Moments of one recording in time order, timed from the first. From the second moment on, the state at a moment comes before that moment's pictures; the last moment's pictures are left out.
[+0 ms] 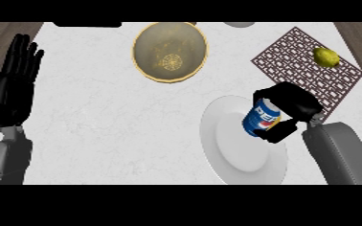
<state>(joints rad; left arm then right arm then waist) -0.25 0.31 0.21 -1.51 0.15 0.03 -0.01 -0.38 -0.38 0.15 -1.21 1.05 0.34 -0.38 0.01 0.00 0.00</state>
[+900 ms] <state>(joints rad) -0.29 0.31 0.21 -1.48 0.15 0.02 0.00 -0.78 -0.69 -0.21 -0.56 1.06 0.11 -0.41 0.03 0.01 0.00</state>
